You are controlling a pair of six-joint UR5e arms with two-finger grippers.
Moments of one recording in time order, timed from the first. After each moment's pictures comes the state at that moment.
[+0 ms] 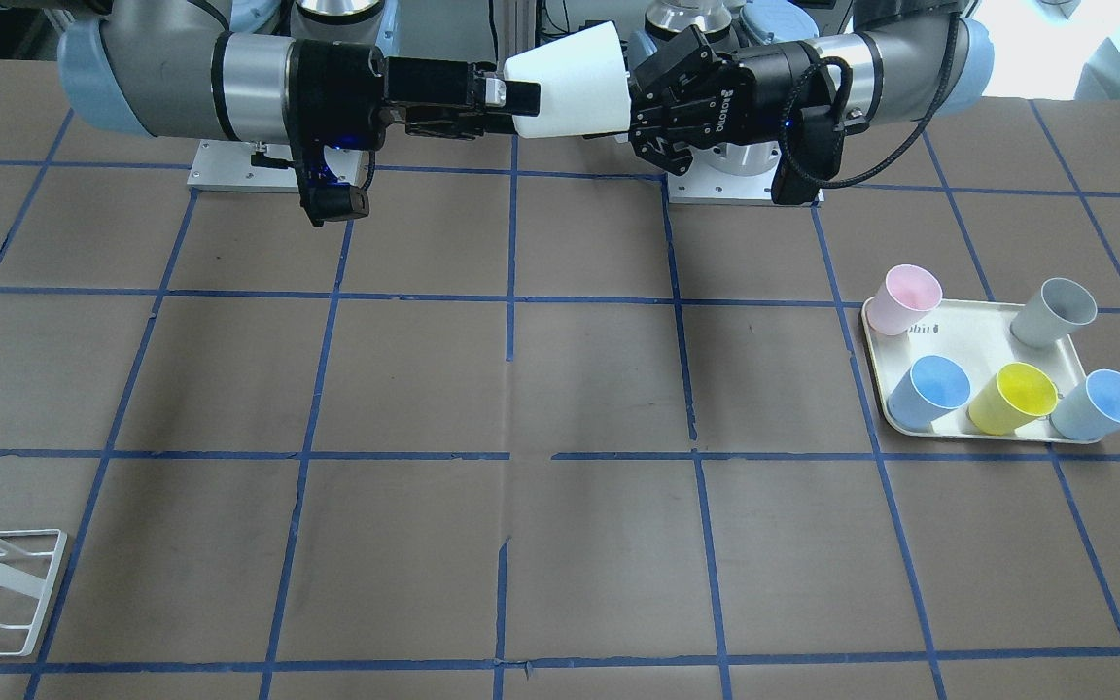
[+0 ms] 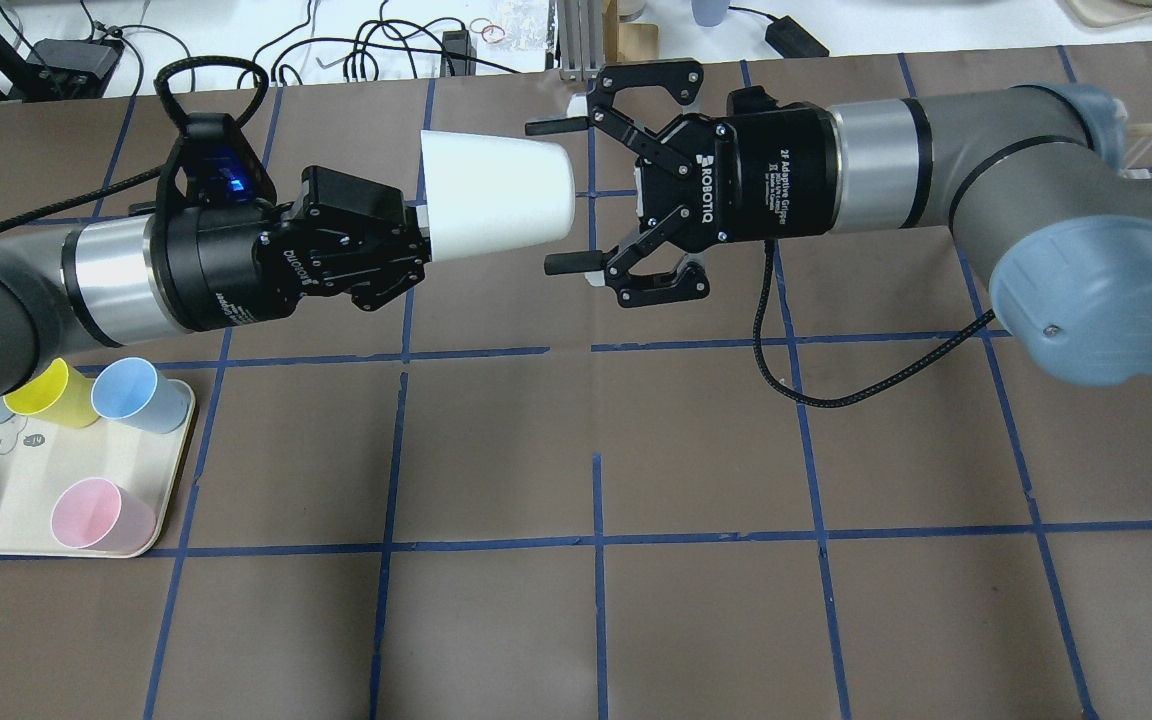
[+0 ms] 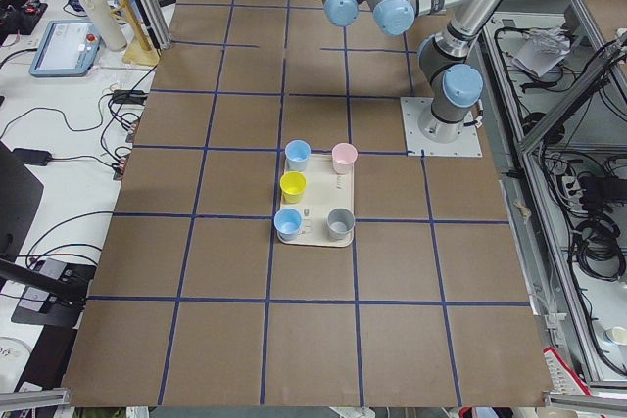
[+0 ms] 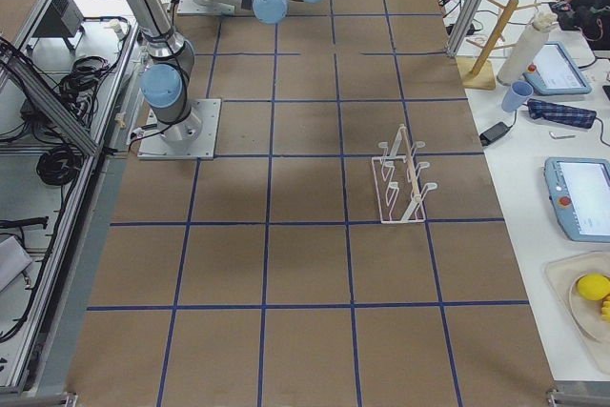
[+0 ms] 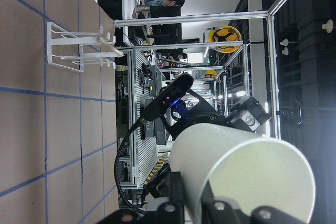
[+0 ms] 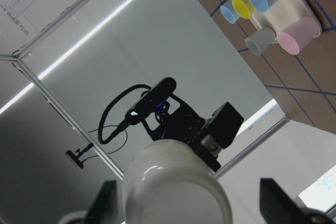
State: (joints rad) left arm -1.33 -1.35 -1.98 -2.13 0.09 0.79; right arm 1.56 -1.64 1.89 -1.47 -0.07 0.32
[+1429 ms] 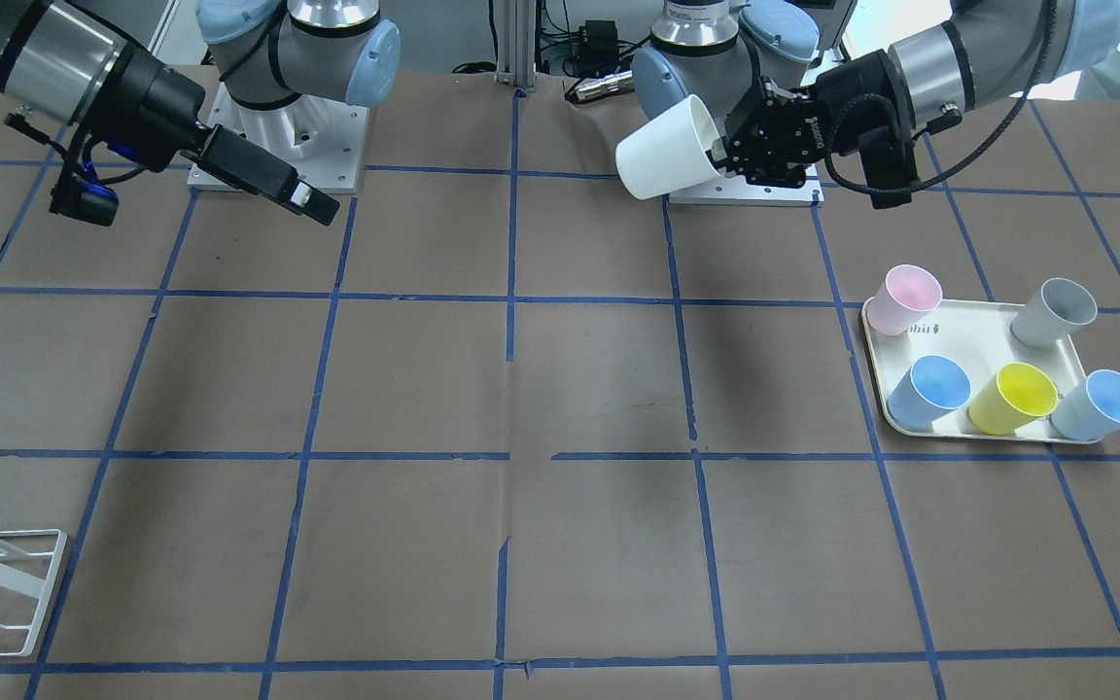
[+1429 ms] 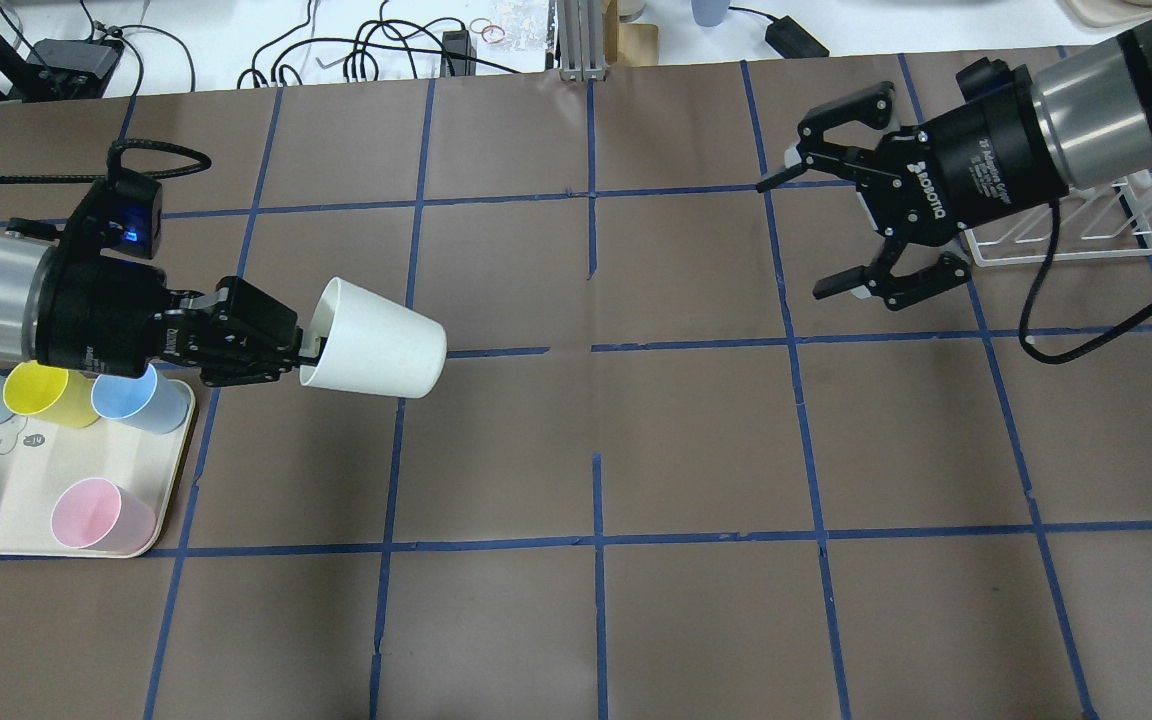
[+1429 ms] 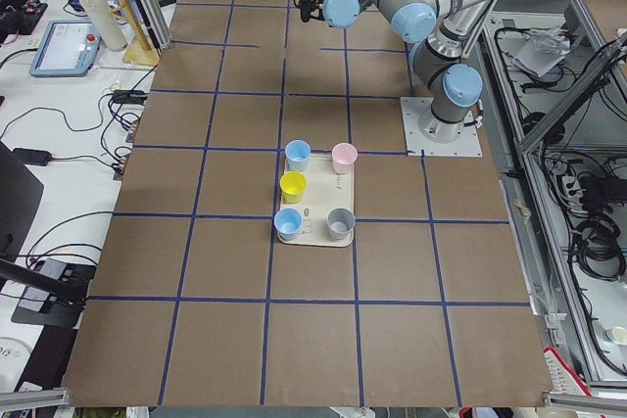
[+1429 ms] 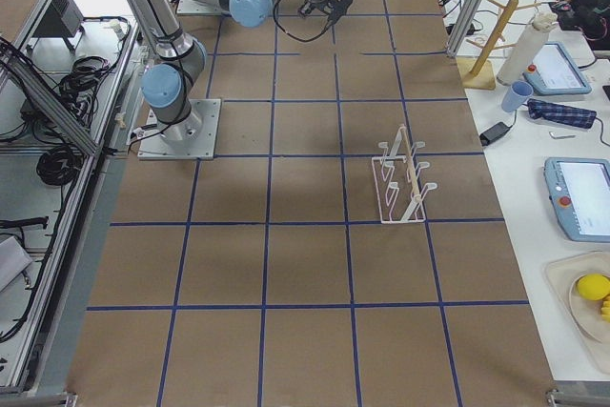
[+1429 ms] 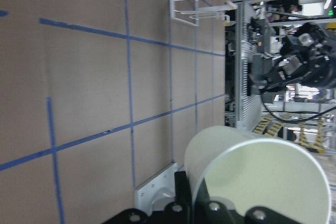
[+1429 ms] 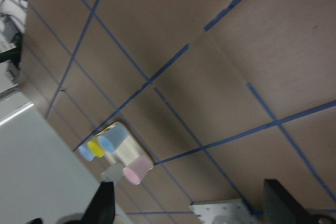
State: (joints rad) left arm -1.12 -1.32 -1.94 -1.97 0.80 0.67; right arm 1.31 -1.72 1.80 -1.48 -0.89 0.36
